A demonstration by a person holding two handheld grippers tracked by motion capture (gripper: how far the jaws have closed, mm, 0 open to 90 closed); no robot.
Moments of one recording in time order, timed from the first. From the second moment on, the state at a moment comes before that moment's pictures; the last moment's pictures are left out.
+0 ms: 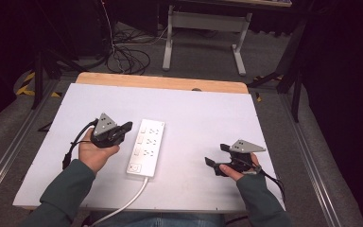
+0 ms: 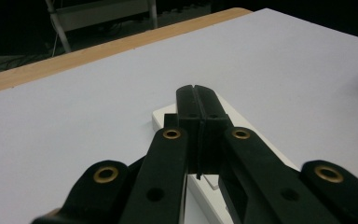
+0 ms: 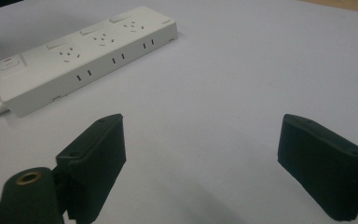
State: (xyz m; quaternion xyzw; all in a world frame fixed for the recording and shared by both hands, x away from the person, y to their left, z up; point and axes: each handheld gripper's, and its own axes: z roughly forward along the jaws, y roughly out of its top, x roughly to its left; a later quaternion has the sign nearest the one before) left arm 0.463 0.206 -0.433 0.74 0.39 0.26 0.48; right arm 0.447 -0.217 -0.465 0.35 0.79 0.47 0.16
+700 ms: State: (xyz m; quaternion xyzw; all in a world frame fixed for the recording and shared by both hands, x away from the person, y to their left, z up) left arm 0.489 0.181 -0.451 0.77 0.38 0.24 0.44; right arm 0.445 -0.217 -0.465 0.35 0.79 0.47 0.17
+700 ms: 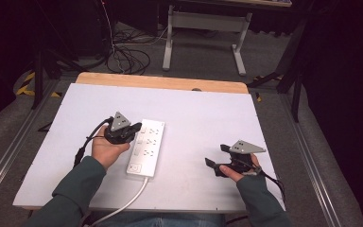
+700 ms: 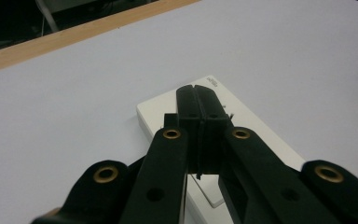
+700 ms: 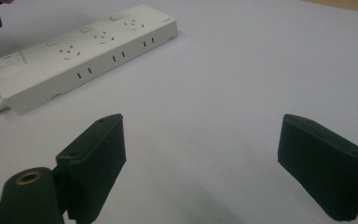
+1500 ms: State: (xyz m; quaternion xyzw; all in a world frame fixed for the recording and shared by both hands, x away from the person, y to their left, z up) left arm 0.512 0.167 -0.472 0.80 0.39 0.23 0.40; right arm 0.444 -0.216 -0.466 0.35 0.80 0.47 0.17
